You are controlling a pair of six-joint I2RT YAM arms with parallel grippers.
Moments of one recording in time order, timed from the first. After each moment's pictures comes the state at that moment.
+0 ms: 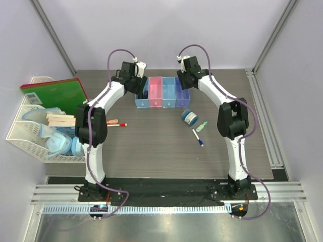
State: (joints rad) left arm -0.29 2.06 1.75 -0.44 -0.01 0.18; right arm 0.36 2.23 2.02 -0.55 0.11 -0.06
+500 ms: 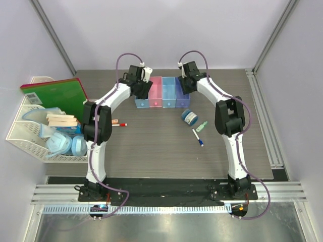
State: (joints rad) left arm -0.34 2.15 1.77 -0.44 -0.03 0.21; right arm 0.35 2.33 2.02 -0.56 0.13 -0.06
